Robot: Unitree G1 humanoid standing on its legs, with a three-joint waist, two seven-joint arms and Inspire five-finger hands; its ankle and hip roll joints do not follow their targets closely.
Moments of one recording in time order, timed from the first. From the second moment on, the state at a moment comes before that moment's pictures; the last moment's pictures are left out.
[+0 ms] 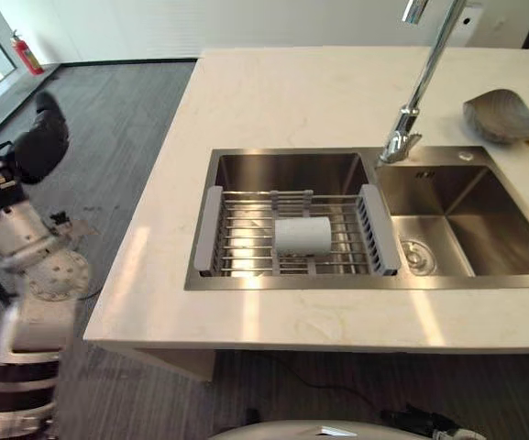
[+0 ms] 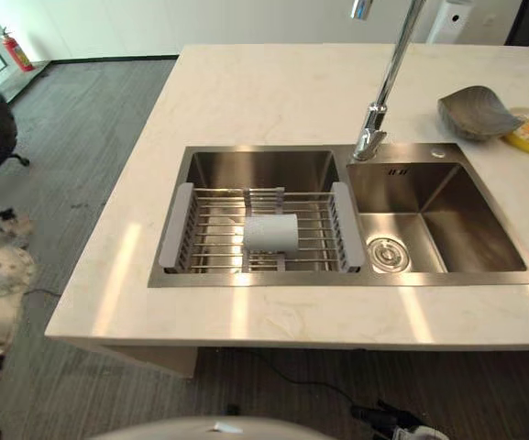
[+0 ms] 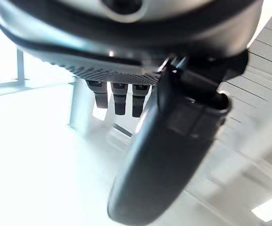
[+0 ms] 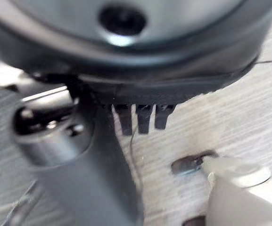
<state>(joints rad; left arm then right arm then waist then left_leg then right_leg) -0.08 0.81 0.26 -0.24 0.29 -0.16 0.74 -0.02 -0.39 -0.08 1.38 0.43 0.06 0.22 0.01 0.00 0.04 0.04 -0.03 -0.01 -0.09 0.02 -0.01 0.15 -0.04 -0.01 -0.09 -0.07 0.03</state>
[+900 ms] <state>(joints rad) -0.29 0.56 -0.43 -0.28 0.40 0.07 -0.30 -0.21 -0.46 -0.10 1.53 0.20 0.18 0.45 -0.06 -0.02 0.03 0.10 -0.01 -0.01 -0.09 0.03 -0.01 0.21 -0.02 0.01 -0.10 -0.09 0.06</state>
